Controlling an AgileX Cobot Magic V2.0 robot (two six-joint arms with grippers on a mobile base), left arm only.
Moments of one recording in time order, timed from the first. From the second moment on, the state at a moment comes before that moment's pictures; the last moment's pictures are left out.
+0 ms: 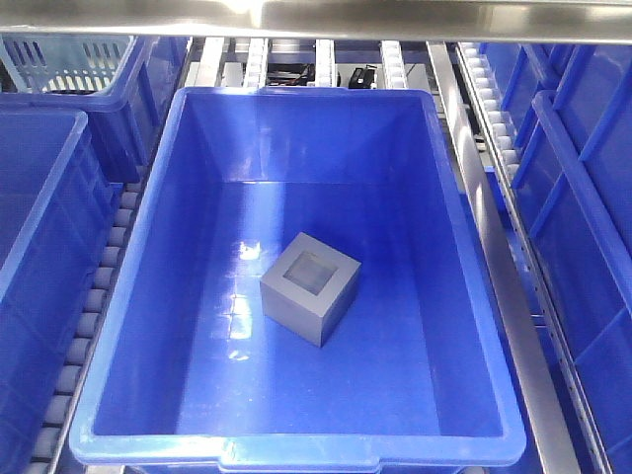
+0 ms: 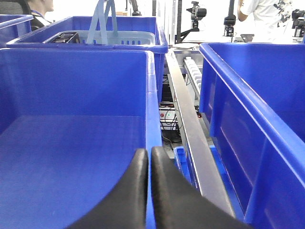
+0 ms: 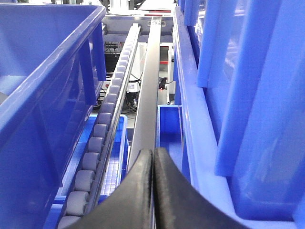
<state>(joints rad) 0.01 -0.01 0.03 0.12 0.07 -0.19</state>
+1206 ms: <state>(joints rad) 0.01 -0.01 0.03 0.12 0.08 -0.19</state>
